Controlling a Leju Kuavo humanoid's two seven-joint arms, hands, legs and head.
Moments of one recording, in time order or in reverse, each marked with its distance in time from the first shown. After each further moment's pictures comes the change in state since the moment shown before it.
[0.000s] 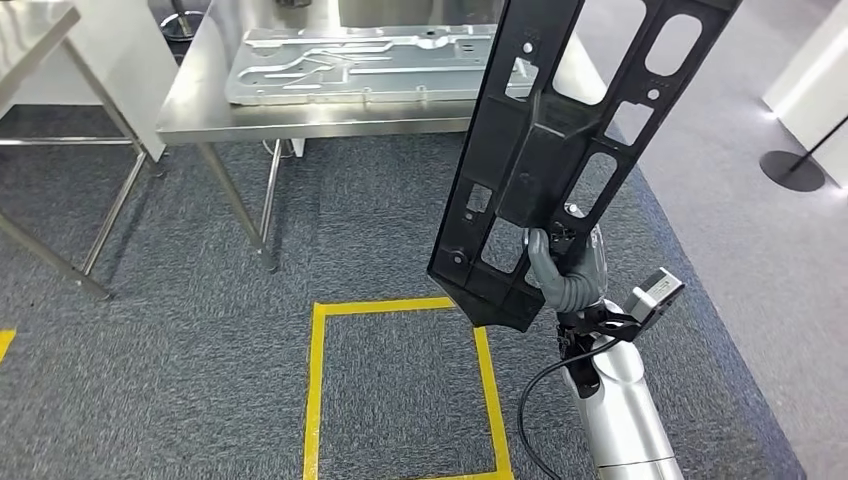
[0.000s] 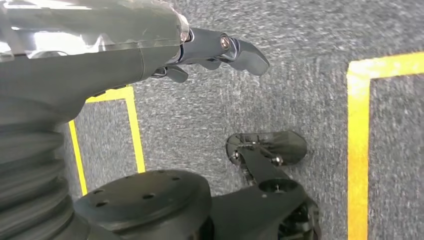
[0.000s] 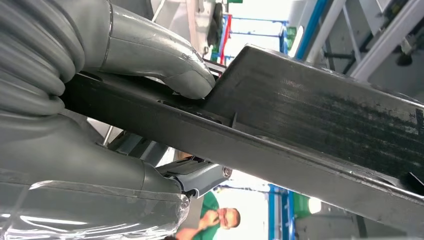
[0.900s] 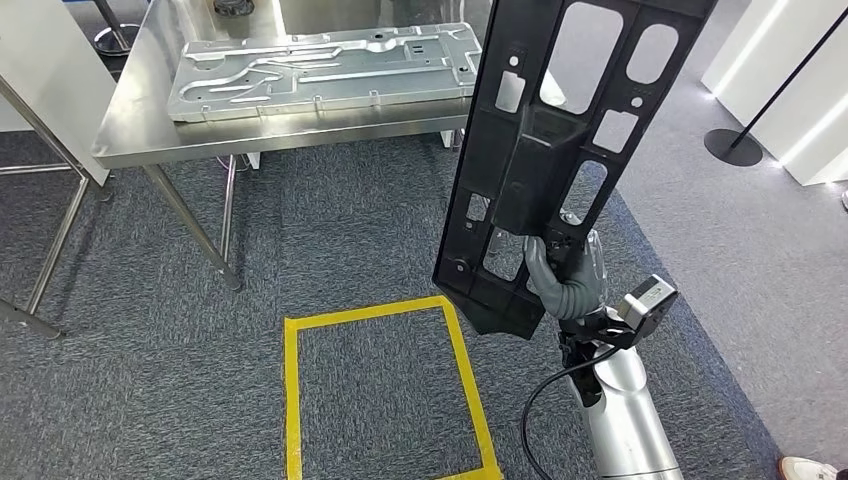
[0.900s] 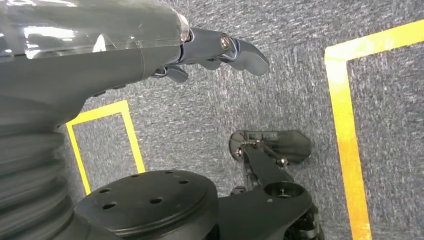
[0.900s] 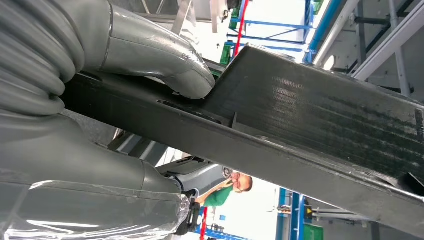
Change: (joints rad) left arm -0.005 -0.003 0.000 0.000 -0.010 -0.005 0.010; right arm 0.037 -0.010 -0.002 -0.035 0.048 -0.040 0.024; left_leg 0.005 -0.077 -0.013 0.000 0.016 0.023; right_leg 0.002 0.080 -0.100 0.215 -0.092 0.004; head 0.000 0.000
